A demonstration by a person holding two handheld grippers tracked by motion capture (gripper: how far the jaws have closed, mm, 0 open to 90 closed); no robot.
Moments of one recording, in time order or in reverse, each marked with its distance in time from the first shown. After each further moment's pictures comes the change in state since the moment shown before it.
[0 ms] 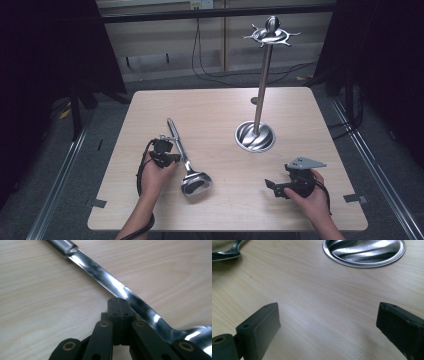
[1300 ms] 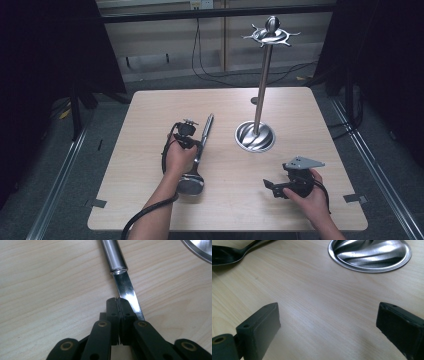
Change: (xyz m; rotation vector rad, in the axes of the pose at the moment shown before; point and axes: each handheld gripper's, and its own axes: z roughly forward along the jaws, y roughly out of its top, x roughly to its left) left arm -0.037 0.062 0.048 0.036 -0.038 0.078; right arm 0.003 0.004 0.000 -0.012 0.020 -0.030
